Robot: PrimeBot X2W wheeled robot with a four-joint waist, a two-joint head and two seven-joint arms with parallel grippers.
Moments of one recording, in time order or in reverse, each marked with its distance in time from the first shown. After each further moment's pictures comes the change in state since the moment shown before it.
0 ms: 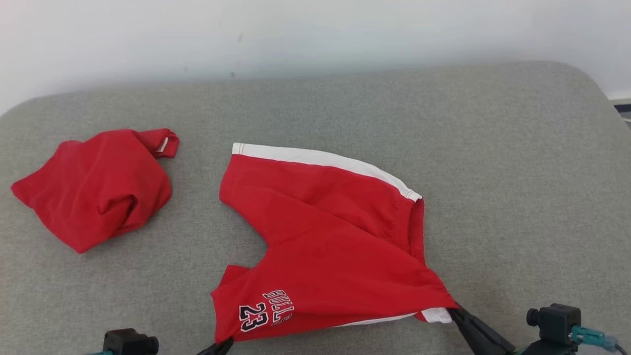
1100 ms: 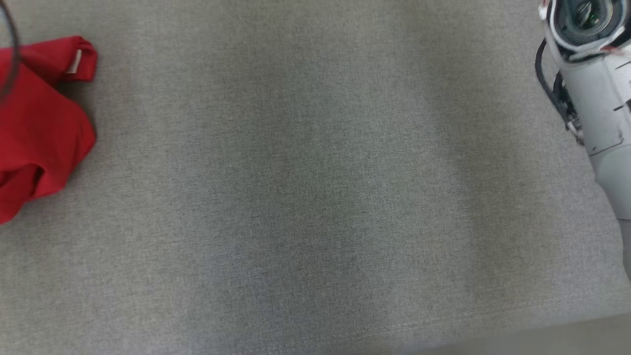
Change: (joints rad) left arm -1.164 -0.035 0.320 0.304 -0.112 -0.007 0.328; right arm -1.182 0.278 -0.255 0.319 0.185 0.000 0.140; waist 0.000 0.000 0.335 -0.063
